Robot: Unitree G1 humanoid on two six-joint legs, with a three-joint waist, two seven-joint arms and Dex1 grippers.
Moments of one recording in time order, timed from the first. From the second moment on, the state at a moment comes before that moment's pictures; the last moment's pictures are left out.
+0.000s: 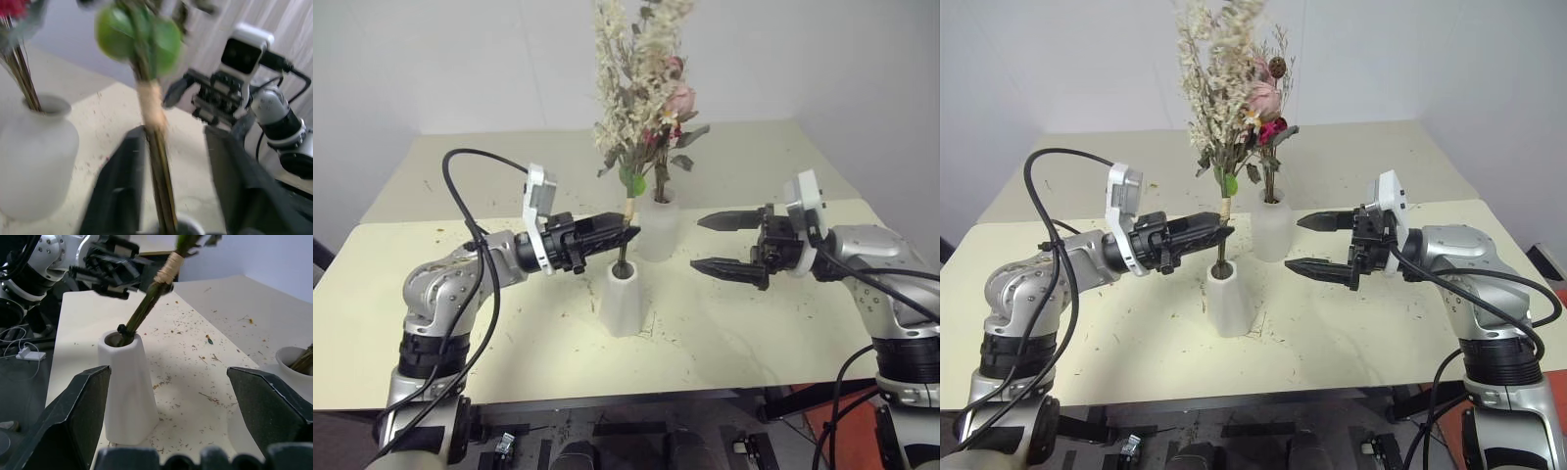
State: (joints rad) left arm -0.61 0.54 0.10 -0.20 -0.94 0.88 -0.80; right arm -0.59 -0.73 -0.06 -0.12 0.61 0.50 1.18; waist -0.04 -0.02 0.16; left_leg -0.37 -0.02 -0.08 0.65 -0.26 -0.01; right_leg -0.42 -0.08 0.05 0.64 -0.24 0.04
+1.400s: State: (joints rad) left arm -0.72 0.53 0.05 -0.05 -0.87 0.82 -1.05; right arm -0.57 -0.72 -0.05 -0.13 0.61 0.50 1.16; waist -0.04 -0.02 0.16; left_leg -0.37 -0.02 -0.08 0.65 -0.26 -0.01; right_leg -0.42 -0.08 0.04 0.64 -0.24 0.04
